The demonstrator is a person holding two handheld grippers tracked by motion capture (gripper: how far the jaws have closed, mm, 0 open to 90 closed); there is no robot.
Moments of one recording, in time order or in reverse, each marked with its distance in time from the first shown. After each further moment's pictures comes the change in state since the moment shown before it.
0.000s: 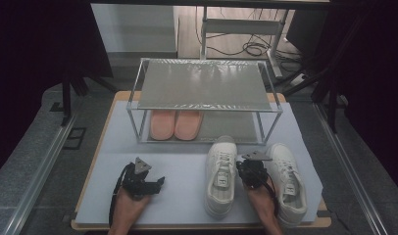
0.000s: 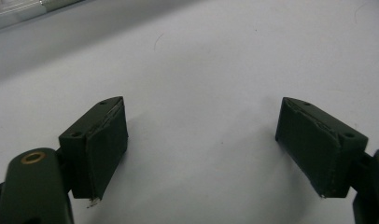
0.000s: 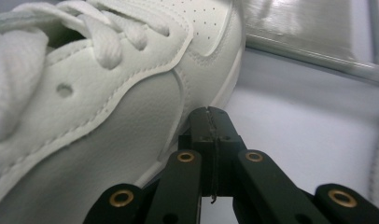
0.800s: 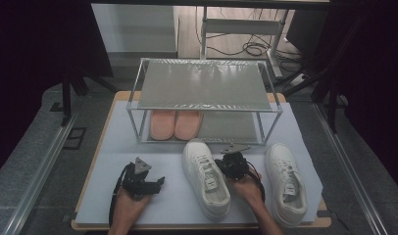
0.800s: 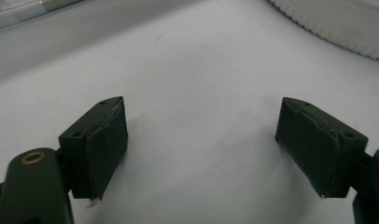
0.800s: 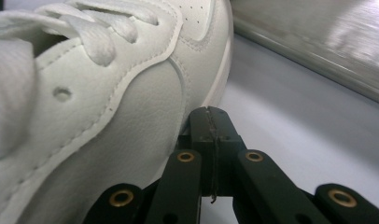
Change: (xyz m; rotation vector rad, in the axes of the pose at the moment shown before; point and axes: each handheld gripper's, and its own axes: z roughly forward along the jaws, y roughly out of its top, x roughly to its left) left arm 0.000 0.000 0.000 0.000 0.000 0.000; right arm 0.029 0.028 0.035 0.043 0.279 -0.182
